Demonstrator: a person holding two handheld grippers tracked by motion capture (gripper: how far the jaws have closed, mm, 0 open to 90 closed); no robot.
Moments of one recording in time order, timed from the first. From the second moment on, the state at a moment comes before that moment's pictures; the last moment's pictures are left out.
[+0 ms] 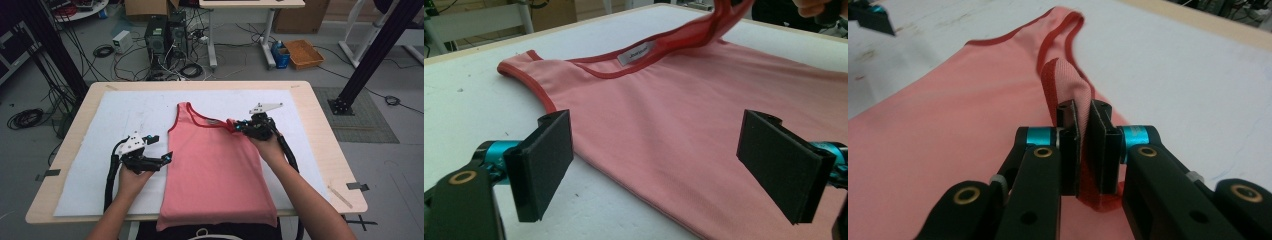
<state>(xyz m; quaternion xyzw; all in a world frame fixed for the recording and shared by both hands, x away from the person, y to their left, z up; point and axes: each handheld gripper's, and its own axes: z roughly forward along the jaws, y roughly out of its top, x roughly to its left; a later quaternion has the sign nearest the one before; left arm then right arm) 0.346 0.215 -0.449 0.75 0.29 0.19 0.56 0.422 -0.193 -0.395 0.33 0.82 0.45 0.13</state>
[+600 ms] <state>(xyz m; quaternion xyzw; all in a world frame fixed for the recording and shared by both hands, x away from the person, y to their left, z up) 0.345 0.213 -0.449 0.75 0.29 0.20 0.55 0.378 -0.193 -0.410 0.31 0.82 0.46 0.14</state>
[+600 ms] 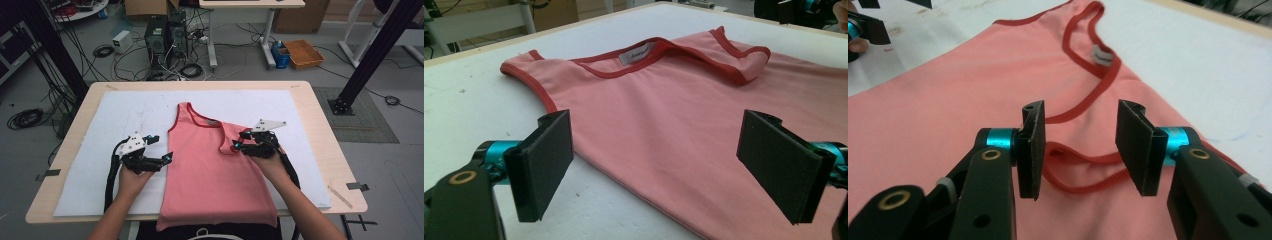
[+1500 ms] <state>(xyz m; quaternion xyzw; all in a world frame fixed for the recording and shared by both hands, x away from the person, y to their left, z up) 0.346 0.214 -0.449 0.75 0.29 0.20 0.55 0.356 -0.198 -0.427 0.25 0.85 0.45 0.11</state>
